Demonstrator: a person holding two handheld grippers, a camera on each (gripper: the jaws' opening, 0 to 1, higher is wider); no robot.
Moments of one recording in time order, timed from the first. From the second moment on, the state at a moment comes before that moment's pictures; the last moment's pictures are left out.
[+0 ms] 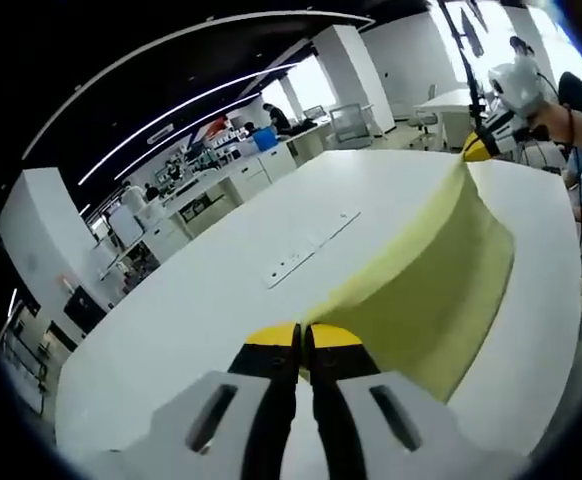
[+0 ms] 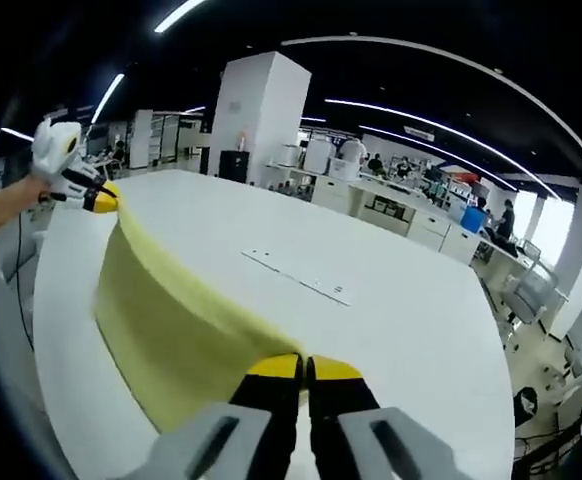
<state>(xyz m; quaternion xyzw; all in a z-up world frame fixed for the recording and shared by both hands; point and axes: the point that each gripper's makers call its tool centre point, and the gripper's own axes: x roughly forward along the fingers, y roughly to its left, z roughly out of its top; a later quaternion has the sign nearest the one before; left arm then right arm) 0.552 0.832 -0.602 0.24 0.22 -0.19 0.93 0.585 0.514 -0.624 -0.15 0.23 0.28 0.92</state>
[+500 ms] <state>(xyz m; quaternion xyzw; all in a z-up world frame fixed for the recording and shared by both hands) 0.596 0.844 -0.690 0.27 0.27 -0.16 0.91 0.627 0.527 -0.708 -0.18 0.31 0.30 0.89</state>
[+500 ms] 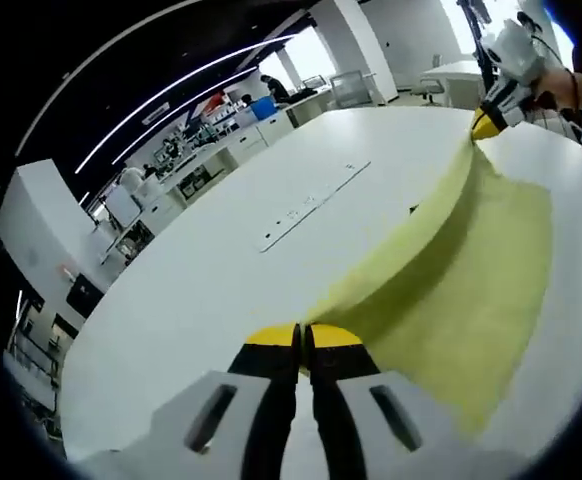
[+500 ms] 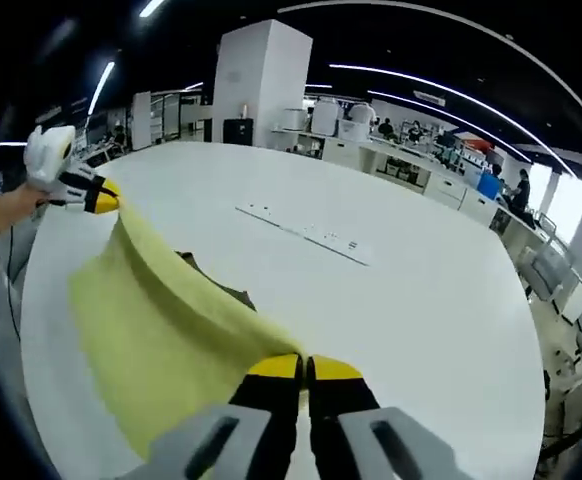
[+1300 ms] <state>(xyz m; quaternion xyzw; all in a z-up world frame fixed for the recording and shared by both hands) 0.612 0.857 -0.760 0.23 0.32 -0.15 0.91 0.651 0.530 -0.768 -0.22 0.36 0.29 0.86</state>
